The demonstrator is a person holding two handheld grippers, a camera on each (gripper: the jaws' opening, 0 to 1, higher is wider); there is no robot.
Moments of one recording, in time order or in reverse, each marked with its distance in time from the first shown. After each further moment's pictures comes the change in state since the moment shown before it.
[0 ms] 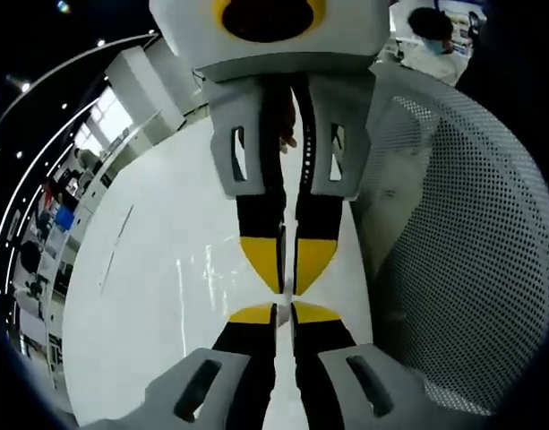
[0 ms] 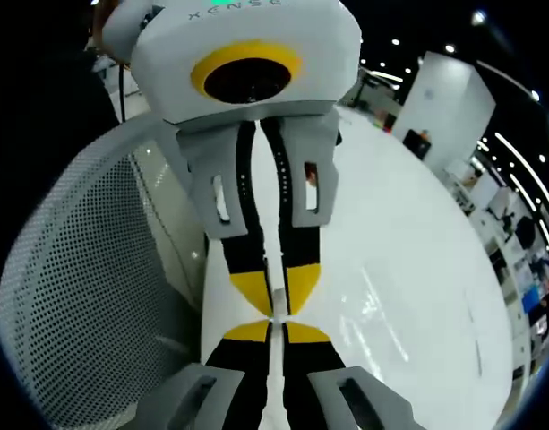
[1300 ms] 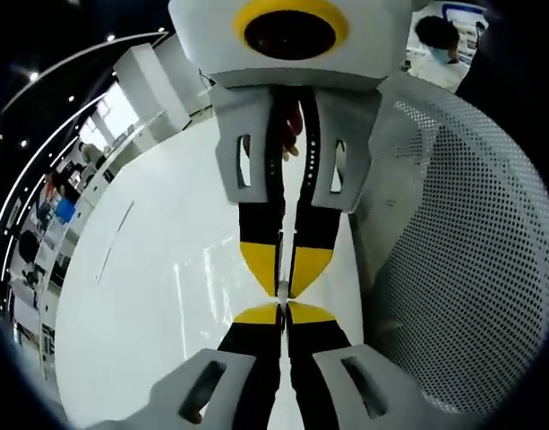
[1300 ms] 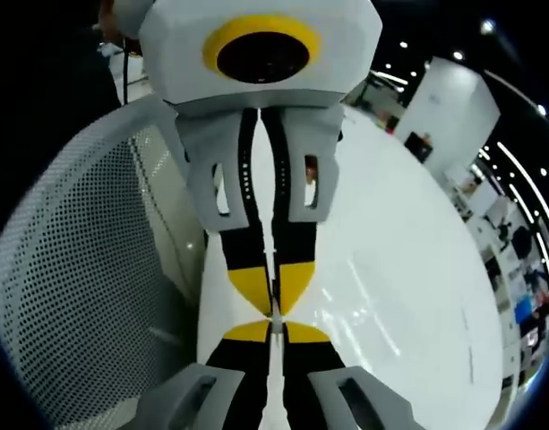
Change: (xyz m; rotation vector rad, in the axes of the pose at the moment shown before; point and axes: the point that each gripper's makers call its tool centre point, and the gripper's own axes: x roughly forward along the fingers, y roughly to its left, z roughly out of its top) left arm 0.000 -0.006 0.000 -0.045 -0.032 -0.004; right arm 0.007 0.004 -0.004 -0.063 0.036 -0.021
